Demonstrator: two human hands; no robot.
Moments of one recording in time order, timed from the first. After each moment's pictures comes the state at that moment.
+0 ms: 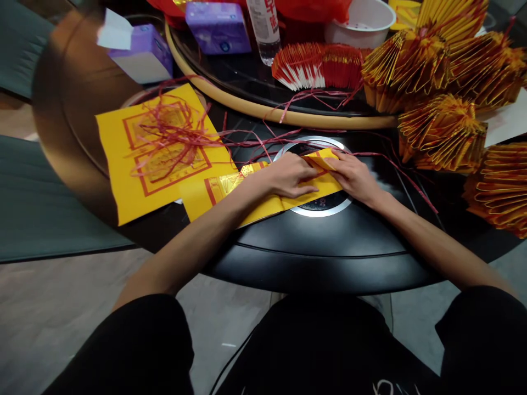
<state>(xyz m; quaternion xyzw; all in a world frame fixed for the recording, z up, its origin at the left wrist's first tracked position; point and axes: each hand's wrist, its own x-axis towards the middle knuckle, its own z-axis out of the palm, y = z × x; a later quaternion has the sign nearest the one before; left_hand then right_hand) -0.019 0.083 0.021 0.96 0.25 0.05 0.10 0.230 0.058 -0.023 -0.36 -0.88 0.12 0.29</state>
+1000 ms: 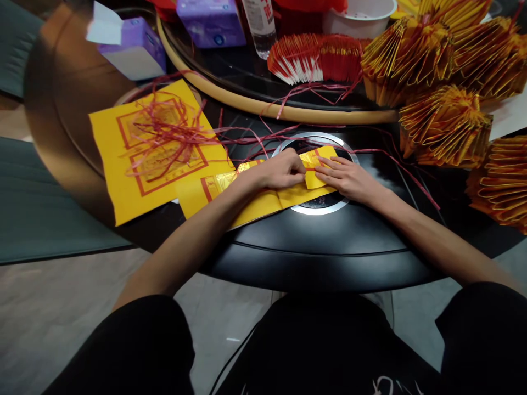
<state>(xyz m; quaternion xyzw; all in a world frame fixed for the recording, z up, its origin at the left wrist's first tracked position) -0.026 0.088 0.032 0.94 0.27 0.04 0.22 0.232 0.056 -0.019 -0.24 -0.95 0.08 0.16</state>
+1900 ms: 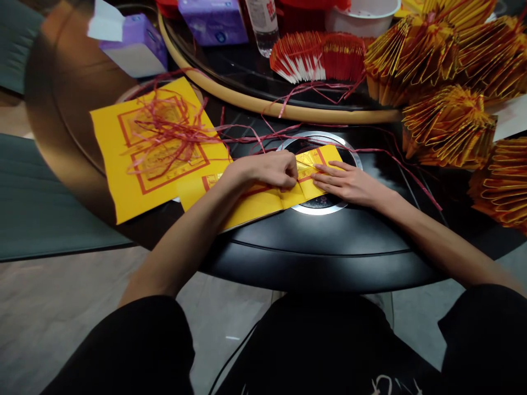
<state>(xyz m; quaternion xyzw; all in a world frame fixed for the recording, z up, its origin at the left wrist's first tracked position) -0.040 0.091 0.051 0.90 0.31 -0.09 0.30 0.232 0.046 -0.004 -0.16 -0.98 0.03 0.13</state>
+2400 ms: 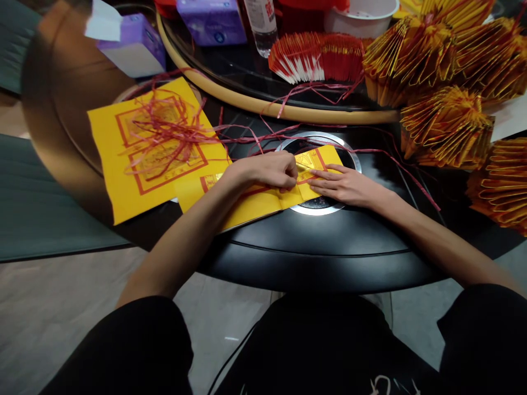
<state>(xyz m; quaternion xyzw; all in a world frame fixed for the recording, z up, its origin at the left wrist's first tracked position) -0.034 0.088 0.057 0.86 0.35 -0.11 0.34 0.228 0.046 -0.004 -0.13 -0.99 0.00 0.10</state>
